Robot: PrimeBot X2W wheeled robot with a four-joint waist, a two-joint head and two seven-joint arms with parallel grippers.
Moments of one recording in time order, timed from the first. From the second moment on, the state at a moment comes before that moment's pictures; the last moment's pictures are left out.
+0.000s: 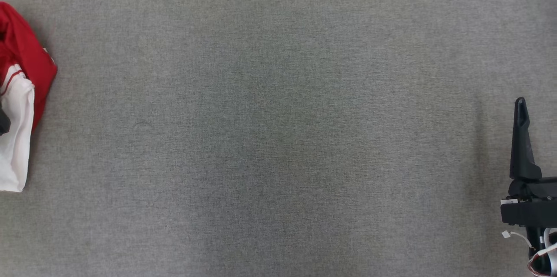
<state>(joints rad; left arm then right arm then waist) -1.00 0.45 0.06 1.05 -0.31 -0.13 0.16 -0.16 -0.27 -0.14 -0.04 0.21 0.13 -0.22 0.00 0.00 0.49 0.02</state>
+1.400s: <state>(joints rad) -1.10 0.24 -0.35 0.34 -0.30 -0.12 0.01 -0.16 -0.08 -0.04 0.12 0.26 0.13 -0.26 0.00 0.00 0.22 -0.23</state>
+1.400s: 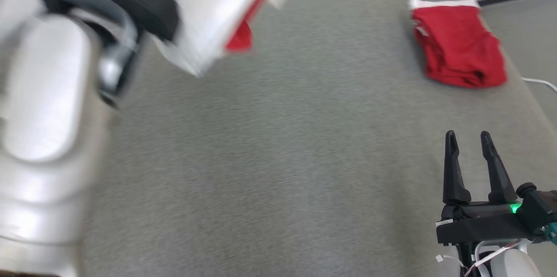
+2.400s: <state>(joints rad) -0.57 0.13 -0.43 0.46 -0.36 -0.03 -0.26 -0.16 -0.10 0.00 0.12 0.26 0.13 -0.26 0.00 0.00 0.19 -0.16</state>
